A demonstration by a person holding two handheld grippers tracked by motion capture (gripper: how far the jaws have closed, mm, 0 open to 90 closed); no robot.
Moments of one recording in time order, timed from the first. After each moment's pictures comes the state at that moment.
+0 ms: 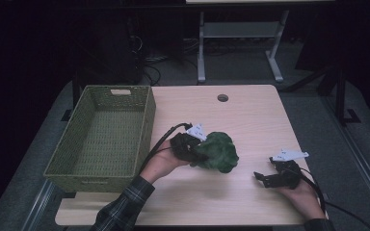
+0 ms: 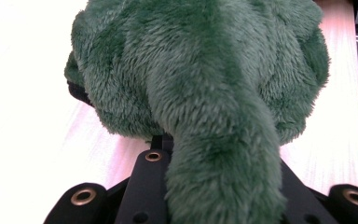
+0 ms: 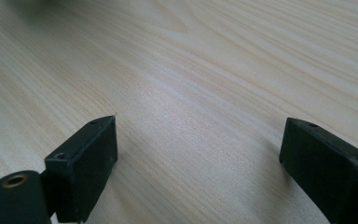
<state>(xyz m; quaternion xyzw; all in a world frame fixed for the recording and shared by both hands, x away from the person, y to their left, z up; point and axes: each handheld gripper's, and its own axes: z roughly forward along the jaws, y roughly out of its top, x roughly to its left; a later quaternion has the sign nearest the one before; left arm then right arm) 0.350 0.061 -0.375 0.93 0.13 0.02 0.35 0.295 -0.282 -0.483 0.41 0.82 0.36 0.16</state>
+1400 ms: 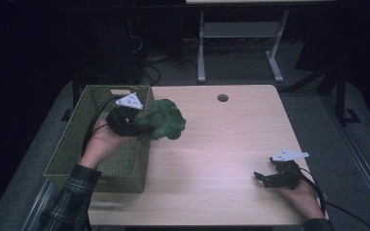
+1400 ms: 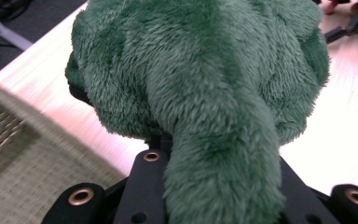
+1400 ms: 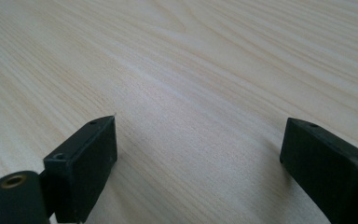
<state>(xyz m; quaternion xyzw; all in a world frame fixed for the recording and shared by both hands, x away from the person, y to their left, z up) 0.364 0.212 -0.294 0.89 0.25 0.12 0.36 0.295 -0.281 -0.483 0.42 0.82 0.36 0.16</state>
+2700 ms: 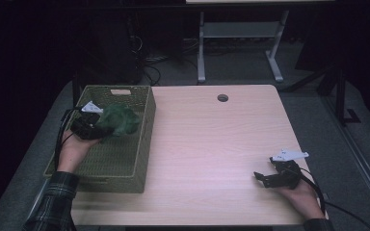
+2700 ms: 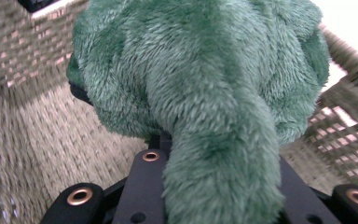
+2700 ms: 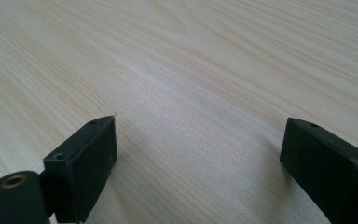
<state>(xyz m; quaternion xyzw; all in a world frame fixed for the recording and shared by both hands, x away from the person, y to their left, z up) 0.384 0.322 -0.356 0.84 0.42 0.19 0.28 0.295 -0.281 -0.483 0.42 0.82 0.36 0.16</state>
